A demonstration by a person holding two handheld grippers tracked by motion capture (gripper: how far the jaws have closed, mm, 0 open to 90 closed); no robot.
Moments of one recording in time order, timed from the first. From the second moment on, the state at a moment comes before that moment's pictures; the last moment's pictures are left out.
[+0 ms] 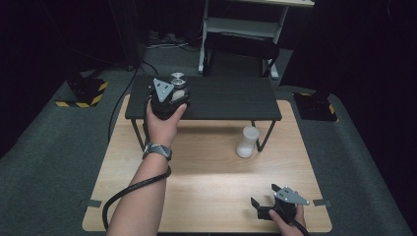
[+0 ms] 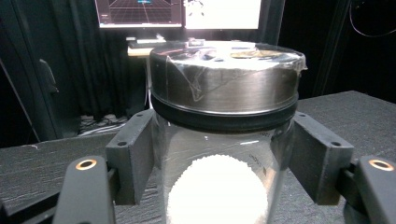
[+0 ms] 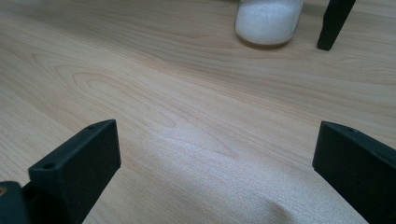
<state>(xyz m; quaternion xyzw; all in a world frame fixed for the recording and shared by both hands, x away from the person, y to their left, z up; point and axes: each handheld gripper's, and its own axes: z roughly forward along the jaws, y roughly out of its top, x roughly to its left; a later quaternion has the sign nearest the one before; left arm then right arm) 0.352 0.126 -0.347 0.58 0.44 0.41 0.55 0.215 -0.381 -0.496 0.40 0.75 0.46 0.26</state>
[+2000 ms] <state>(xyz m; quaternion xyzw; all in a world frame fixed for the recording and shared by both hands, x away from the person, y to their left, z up) 0.262 0.179 -0.410 0.59 0.41 0.37 0.59 0.213 -0.376 -0.493 0.39 0.76 0.44 0.26</state>
